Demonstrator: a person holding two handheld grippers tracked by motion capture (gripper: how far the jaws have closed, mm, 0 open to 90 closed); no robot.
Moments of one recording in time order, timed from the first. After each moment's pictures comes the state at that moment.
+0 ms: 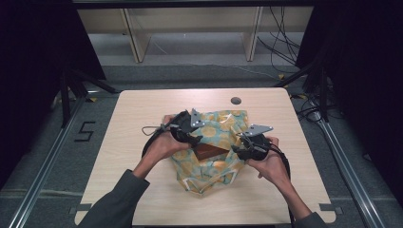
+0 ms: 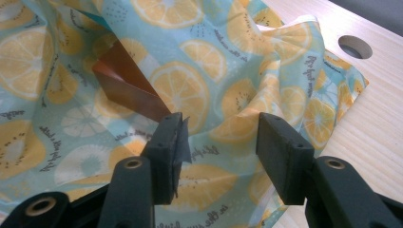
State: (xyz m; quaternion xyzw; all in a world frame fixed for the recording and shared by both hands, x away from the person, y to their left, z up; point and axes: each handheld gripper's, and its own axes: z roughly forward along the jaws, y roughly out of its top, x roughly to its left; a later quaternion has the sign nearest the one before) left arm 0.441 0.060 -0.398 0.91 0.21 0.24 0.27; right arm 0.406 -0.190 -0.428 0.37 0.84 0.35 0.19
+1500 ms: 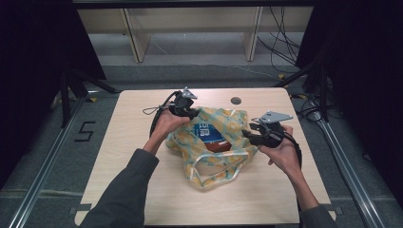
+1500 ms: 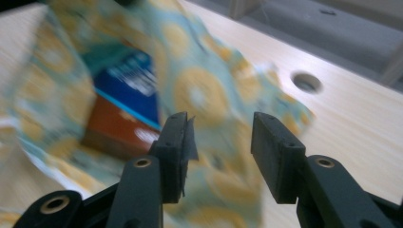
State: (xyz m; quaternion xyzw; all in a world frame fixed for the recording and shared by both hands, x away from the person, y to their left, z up) left arm 0.528 0.074 -0.398 0.85 0.33 0.17 0.37; right arm 0.429 -0.223 -0.403 0.37 0.80 0.41 0.23
